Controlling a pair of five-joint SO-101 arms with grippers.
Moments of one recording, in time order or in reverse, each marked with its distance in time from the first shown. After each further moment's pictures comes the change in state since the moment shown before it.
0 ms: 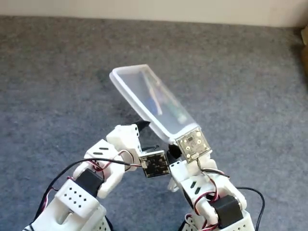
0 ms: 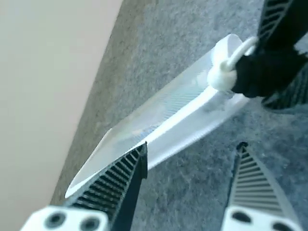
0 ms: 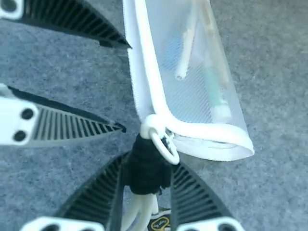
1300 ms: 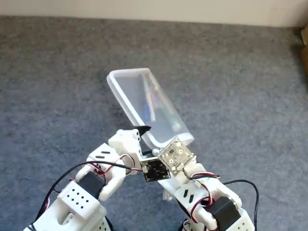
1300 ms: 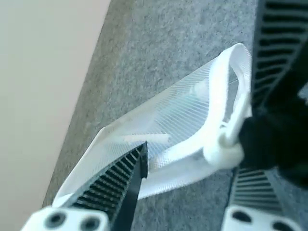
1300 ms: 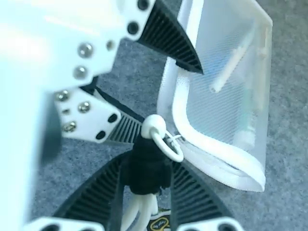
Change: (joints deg) left arm 1.0 0.0 4.7 -3.3 -0.2; right arm -11.3 0.0 -0.1 1.0 2.0
